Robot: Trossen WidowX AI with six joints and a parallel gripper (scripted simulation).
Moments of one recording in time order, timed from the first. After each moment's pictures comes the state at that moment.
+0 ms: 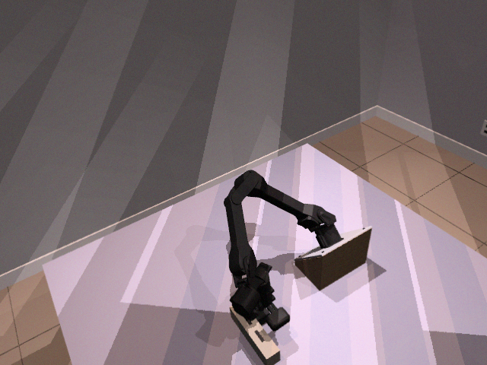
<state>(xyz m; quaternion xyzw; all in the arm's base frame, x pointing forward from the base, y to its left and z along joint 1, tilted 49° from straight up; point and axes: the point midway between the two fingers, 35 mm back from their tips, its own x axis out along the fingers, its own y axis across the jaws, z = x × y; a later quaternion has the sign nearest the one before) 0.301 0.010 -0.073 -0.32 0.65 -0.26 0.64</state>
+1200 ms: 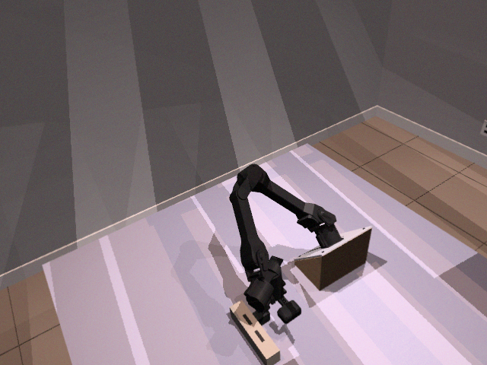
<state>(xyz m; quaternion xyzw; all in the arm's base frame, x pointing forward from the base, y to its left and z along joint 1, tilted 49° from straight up) 0.261 0.004 -0.074 -0.32 0.65 -0.26 0.64</state>
